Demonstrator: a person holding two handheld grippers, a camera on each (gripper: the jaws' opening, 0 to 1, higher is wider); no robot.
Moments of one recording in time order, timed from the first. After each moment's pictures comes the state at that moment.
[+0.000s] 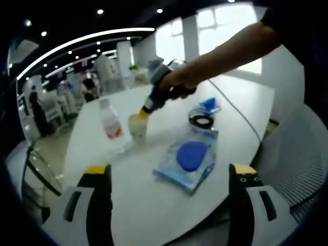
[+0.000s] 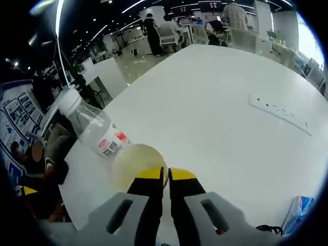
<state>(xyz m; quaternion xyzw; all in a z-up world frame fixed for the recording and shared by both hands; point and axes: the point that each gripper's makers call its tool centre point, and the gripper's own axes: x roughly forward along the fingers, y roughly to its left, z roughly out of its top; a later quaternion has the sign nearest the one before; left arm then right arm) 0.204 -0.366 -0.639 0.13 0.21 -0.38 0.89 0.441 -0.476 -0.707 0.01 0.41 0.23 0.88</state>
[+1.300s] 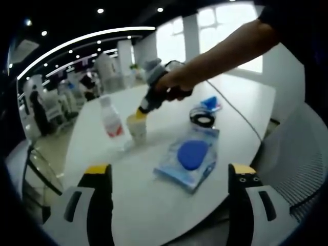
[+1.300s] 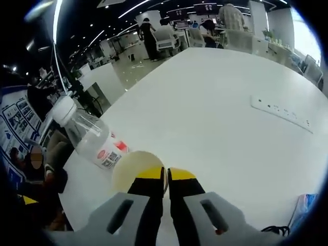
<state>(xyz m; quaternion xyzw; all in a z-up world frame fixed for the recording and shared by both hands) 0.205 -0.361 -0.641 0.13 0.21 -0.38 0.89 0.453 -0.465 -0.710 0.02 0.40 0.22 0.89</state>
